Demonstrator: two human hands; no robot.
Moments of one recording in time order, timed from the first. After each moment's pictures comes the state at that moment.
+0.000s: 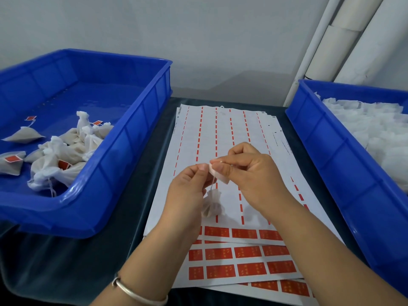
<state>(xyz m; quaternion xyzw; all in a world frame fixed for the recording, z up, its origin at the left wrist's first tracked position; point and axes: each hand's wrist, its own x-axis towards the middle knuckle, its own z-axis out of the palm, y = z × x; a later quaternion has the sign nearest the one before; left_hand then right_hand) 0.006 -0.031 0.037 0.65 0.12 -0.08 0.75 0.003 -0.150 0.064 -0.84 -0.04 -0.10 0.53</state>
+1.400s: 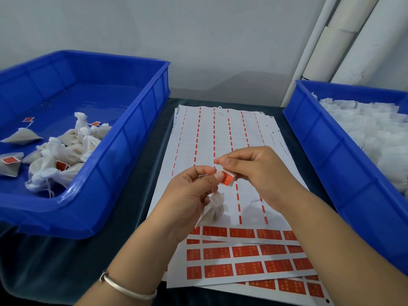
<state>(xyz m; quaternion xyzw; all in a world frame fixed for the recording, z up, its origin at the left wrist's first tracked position) 0.007 -0.017 0.047 0.60 0.04 -0.21 0.77 0.006 -0.167 0.078 -0.81 -0.04 -0.02 0.58</state>
